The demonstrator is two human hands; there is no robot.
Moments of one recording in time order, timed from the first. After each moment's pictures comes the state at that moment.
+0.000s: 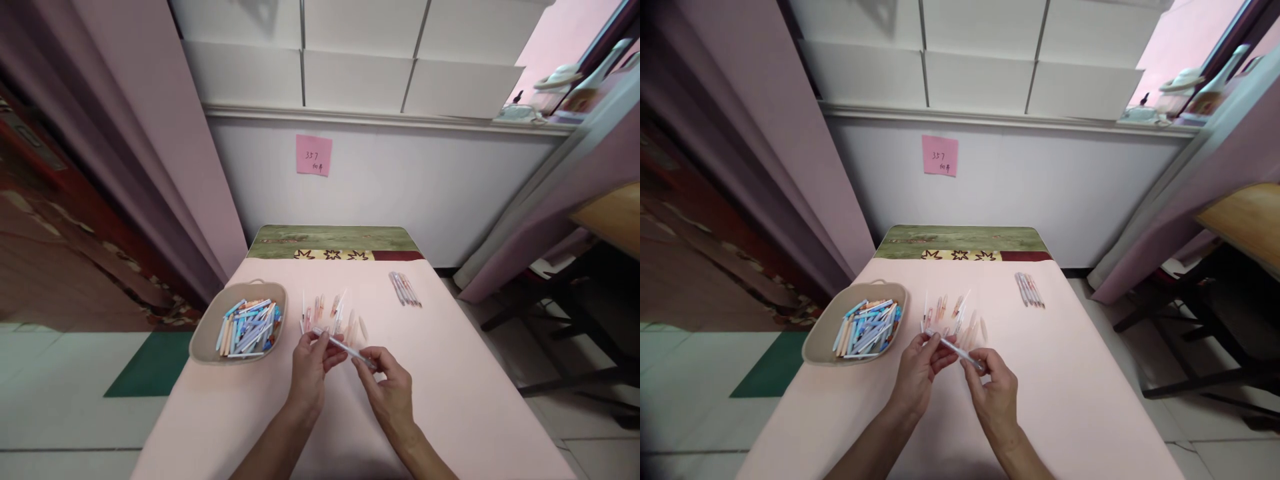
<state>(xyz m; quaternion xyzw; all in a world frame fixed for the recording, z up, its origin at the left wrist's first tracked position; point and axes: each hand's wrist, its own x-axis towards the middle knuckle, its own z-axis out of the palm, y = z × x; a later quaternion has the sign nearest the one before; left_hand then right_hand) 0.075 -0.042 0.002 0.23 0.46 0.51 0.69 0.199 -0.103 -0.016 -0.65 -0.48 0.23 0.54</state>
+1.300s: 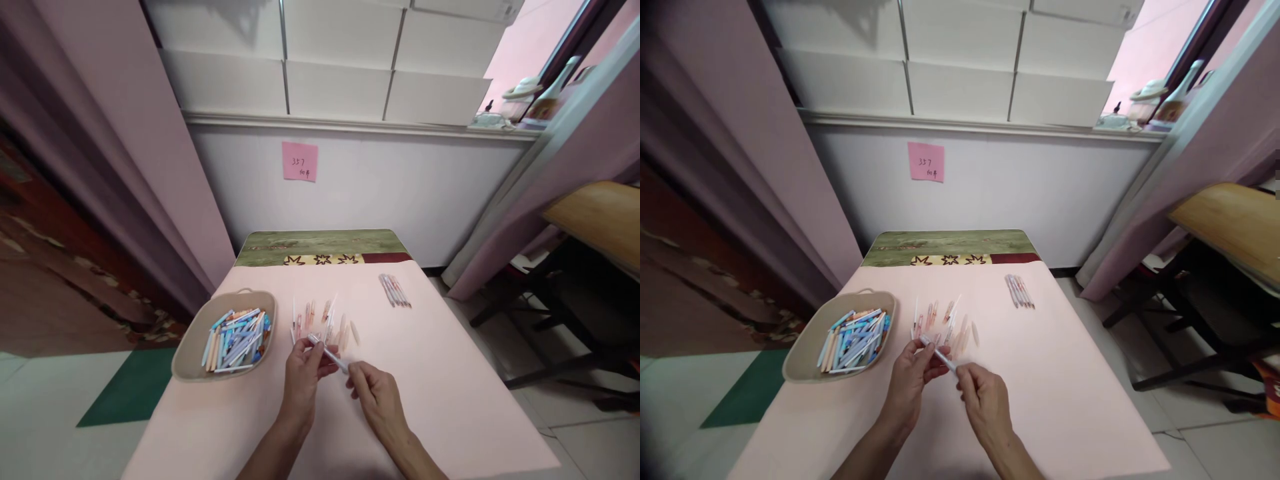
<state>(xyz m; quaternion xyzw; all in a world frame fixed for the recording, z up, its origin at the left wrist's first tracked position) 0.075 -0.042 -0.004 0.32 0.48 0.47 0.67 0.205 -0.109 -0.021 -0.65 -0.51 0.35 0.44</state>
